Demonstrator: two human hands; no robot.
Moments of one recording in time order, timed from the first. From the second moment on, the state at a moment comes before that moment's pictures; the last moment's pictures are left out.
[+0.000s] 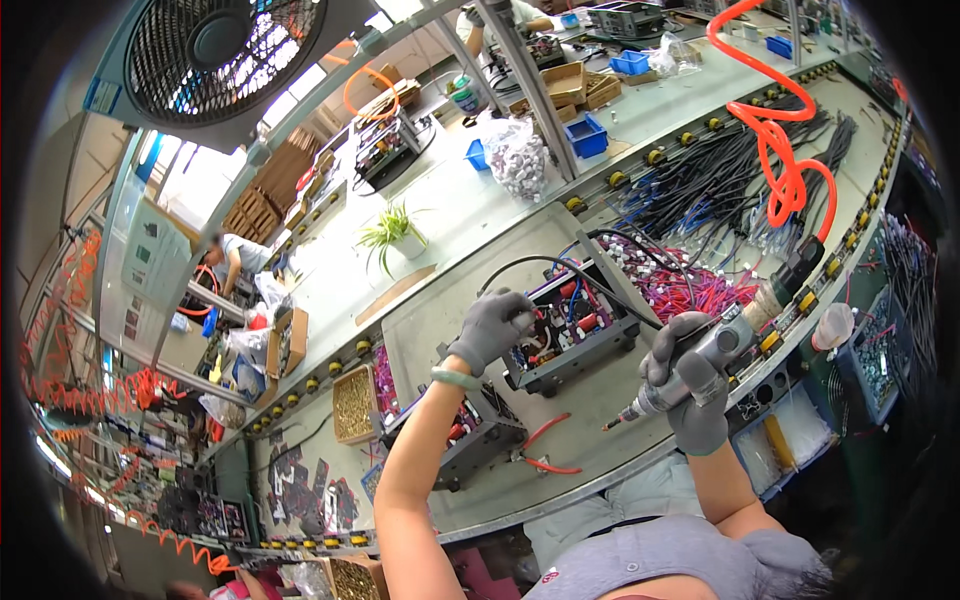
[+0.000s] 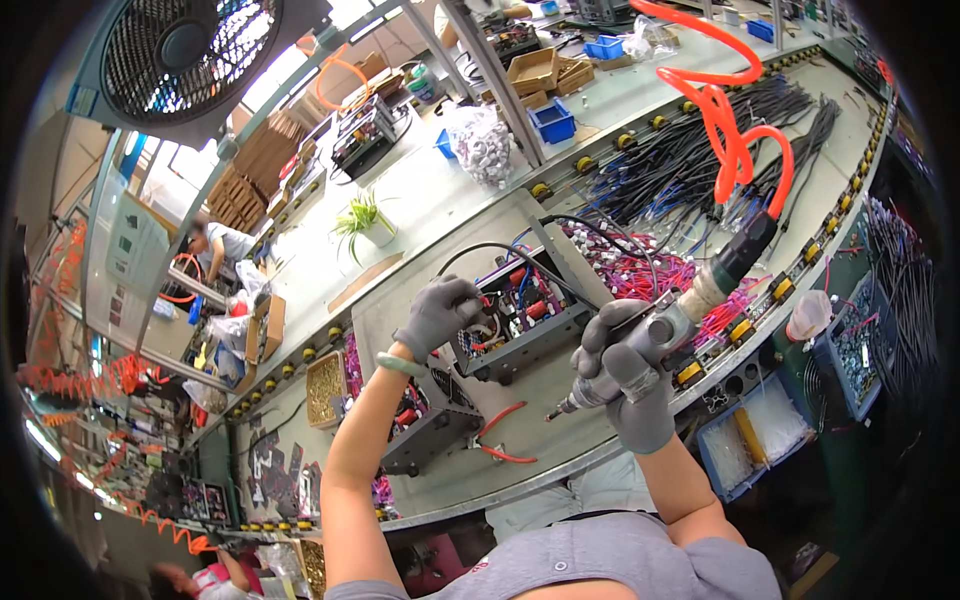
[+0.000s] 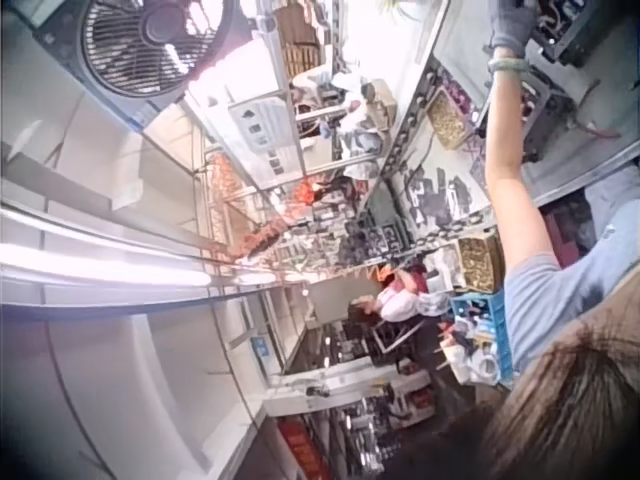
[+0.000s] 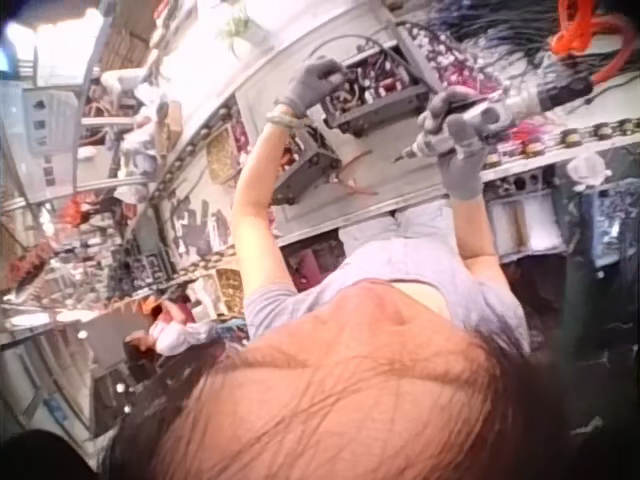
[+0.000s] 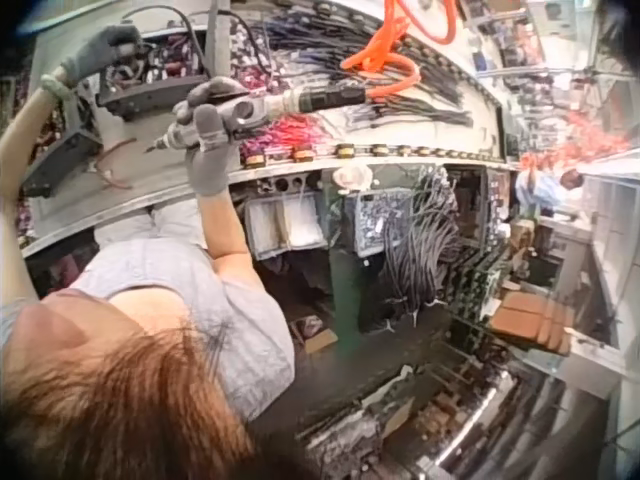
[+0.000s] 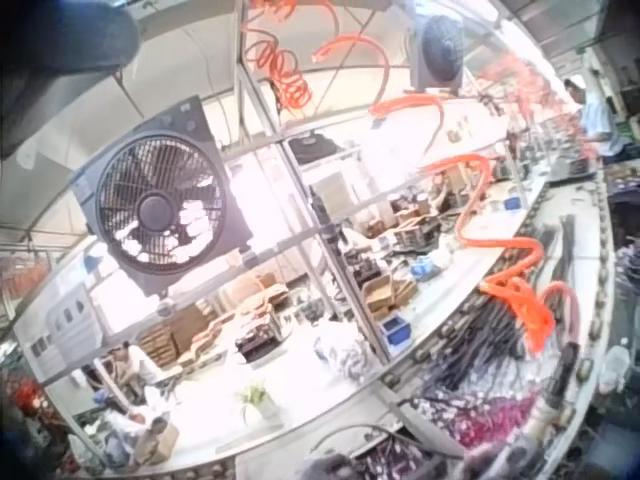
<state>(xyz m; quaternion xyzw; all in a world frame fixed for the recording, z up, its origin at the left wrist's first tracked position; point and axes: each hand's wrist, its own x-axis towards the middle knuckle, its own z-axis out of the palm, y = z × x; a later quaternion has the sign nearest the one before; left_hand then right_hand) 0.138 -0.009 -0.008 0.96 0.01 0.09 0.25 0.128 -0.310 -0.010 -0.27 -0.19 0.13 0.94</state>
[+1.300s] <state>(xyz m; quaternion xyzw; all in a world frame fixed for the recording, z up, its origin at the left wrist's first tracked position) 0.119 -0.014 -0.013 0.99 -0.06 -0.03 -0.14 0.136 -0.298 -0.016 -0.29 -0.12 0.15 0.94</state>
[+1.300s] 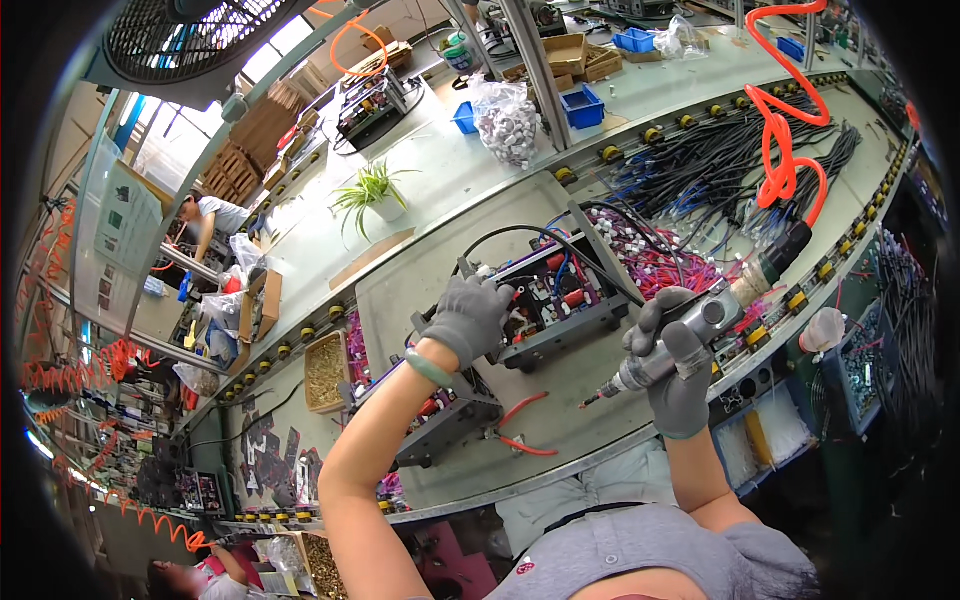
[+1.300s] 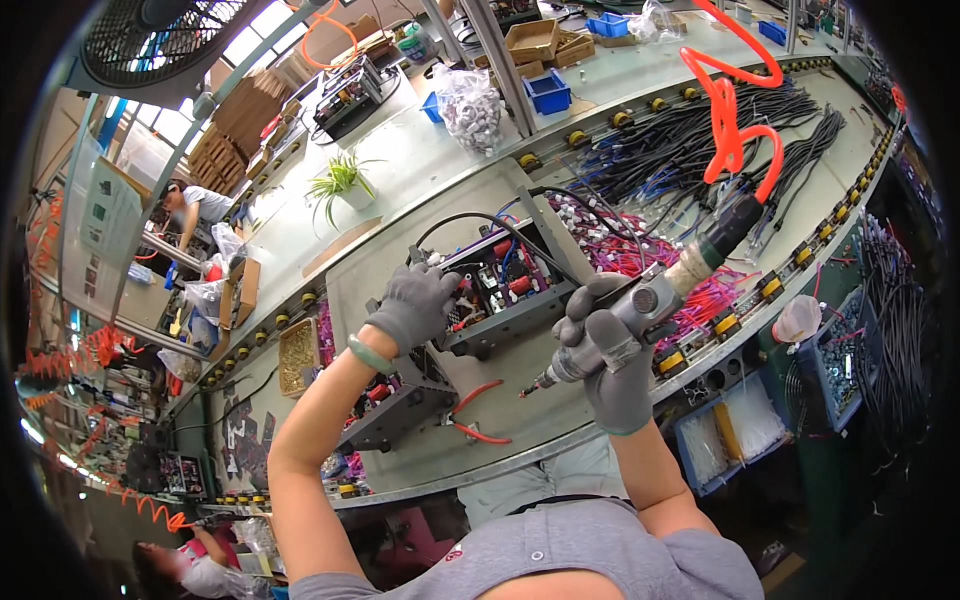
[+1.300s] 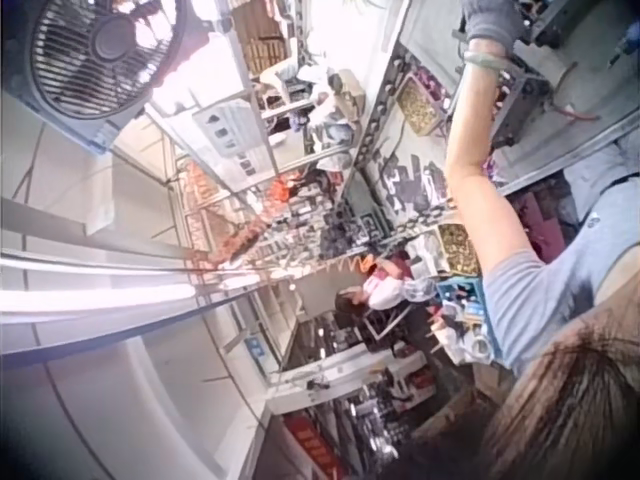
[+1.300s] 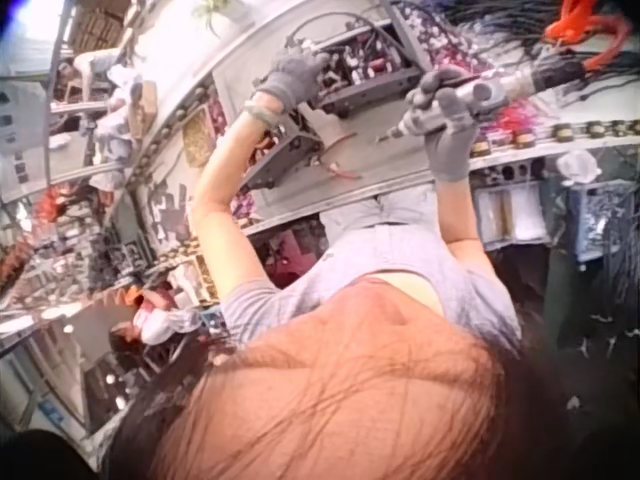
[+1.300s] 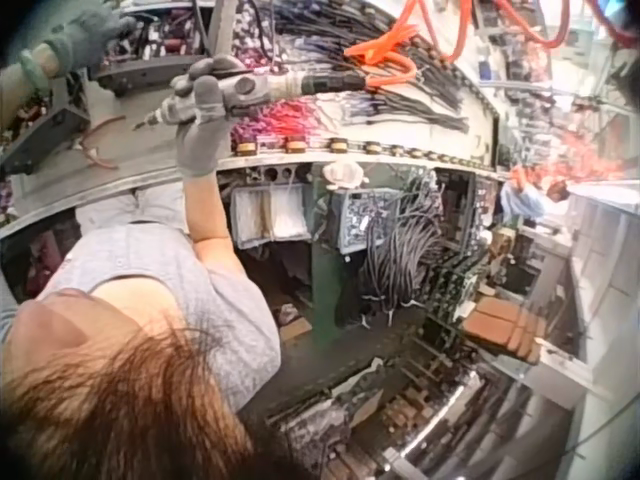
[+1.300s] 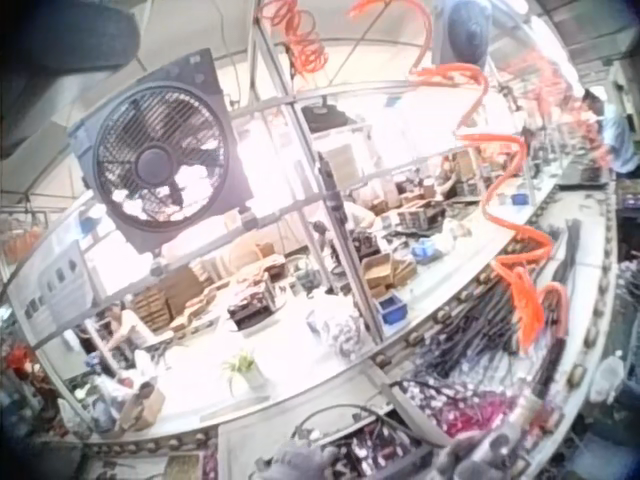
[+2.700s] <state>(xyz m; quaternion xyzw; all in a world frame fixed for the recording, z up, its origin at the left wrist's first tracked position) 0.142 -0.021 -0.037 0.99 -0.05 0.03 -0.11 0.241 -0.131 -0.029 -0.44 -0.34 0.02 0.83</state>
